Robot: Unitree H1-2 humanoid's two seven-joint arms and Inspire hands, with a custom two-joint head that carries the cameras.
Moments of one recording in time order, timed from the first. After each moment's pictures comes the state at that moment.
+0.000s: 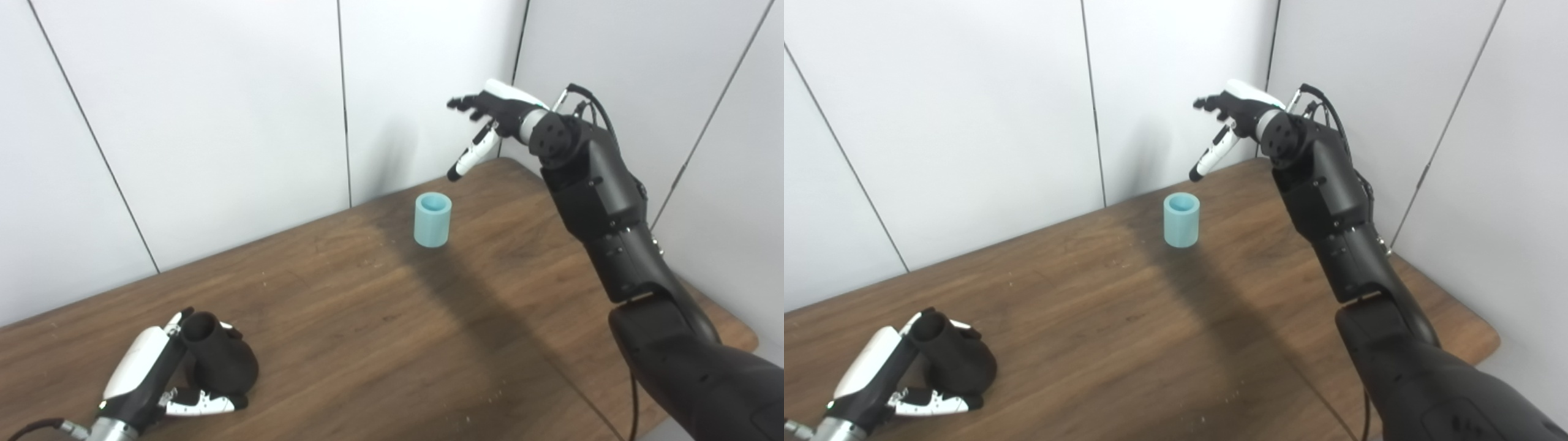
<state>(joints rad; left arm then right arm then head) -0.54 0.31 -0.51 0.50 0.42 -0.38 -0.03 -0.70 -0.70 -0.15 0.16 -0.77 0.47 0.71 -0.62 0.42</state>
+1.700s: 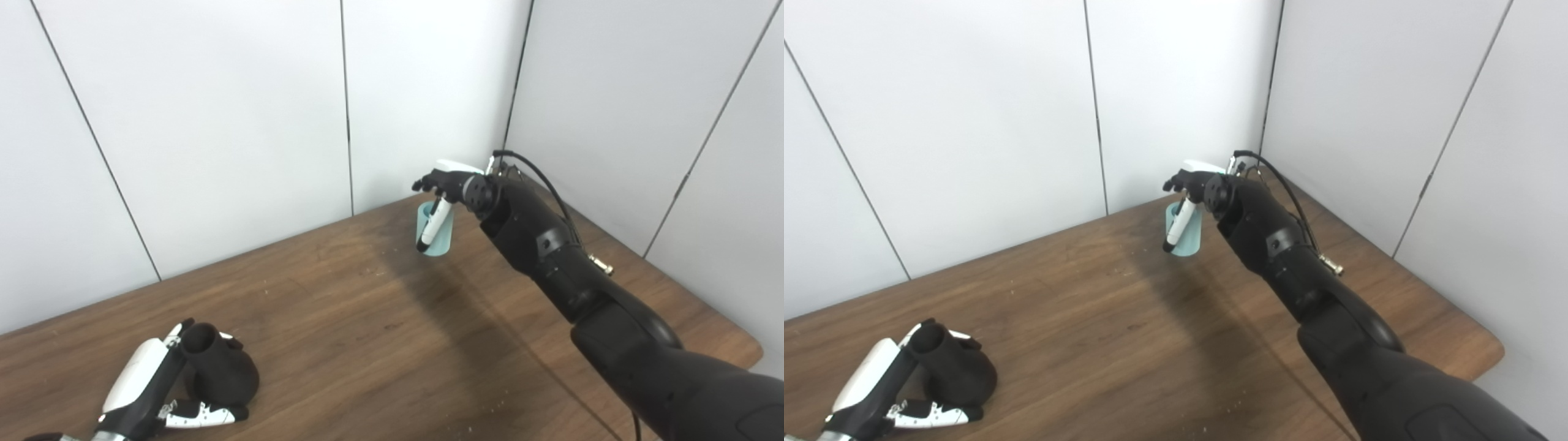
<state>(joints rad) -0.52 0.31 -0.49 0.47 0.42 -0.37 -0.05 -0.74 -0.62 0.14 0.48 -0.69 0.46 0.46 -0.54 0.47</state>
